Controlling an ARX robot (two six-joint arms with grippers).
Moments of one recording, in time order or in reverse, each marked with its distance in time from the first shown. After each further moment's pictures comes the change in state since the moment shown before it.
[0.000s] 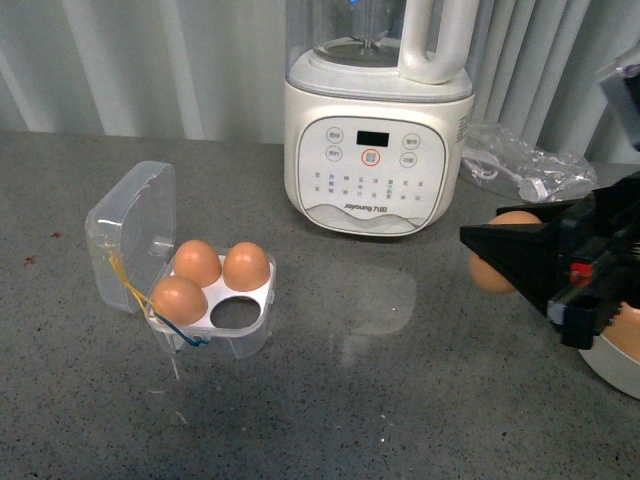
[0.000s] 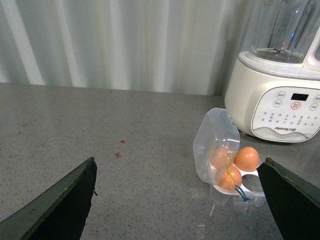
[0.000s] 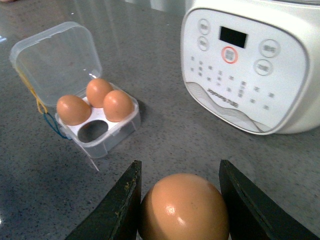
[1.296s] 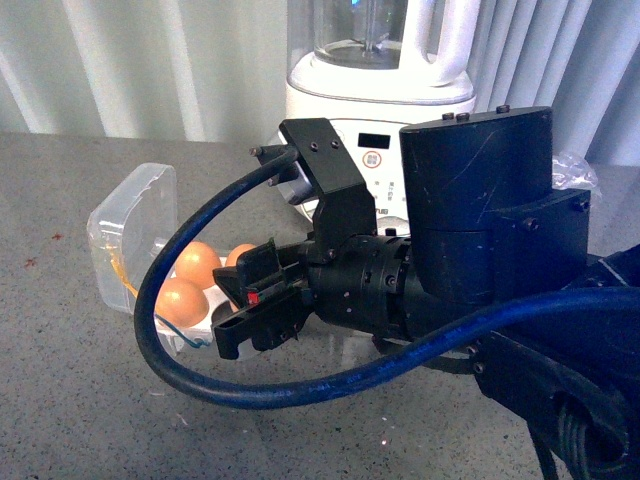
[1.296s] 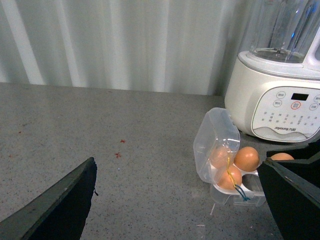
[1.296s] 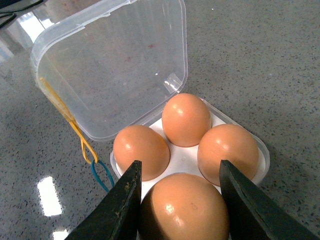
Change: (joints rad) left arm 0.000 0.000 0.000 0.000 0.000 0.000; right arm 0.347 0.448 0.375 0.071 0.122 0.174
